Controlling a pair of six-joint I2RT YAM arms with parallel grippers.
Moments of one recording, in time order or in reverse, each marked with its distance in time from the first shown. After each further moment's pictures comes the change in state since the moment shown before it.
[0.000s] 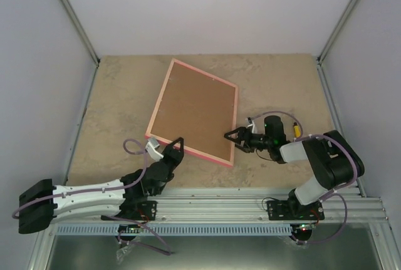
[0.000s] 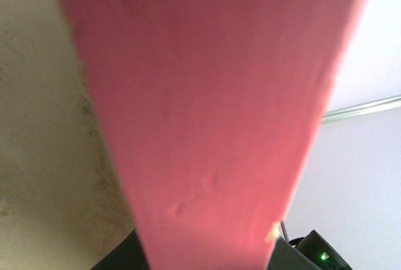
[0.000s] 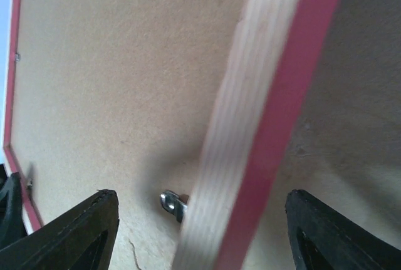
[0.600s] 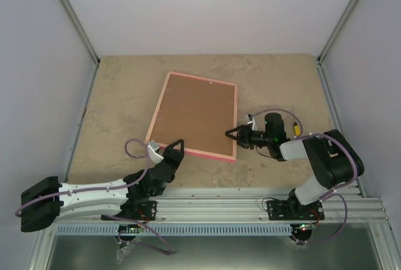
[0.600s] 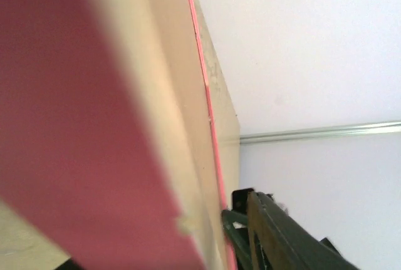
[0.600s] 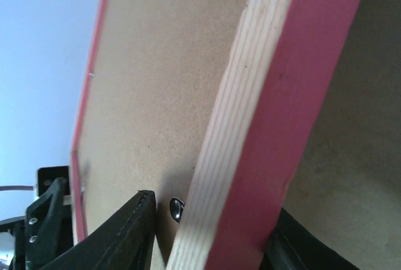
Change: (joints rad) left arm 0.008 0.089 -0.019 0.027 0.003 -0.196; right arm 0.000 0.013 0.020 0.032 -0.013 0.063
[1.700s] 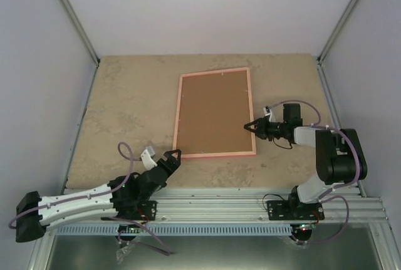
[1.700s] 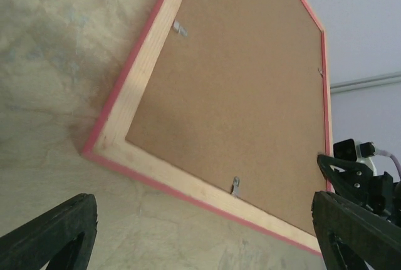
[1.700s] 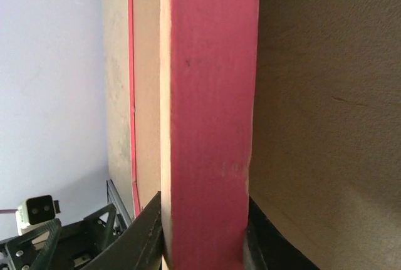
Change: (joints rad) left arm -0.004 -0.316 -0.015 -0.594 0.160 -0.020; right arm -0.290 0.005 0.200 -0.550 -0.082 -0.430
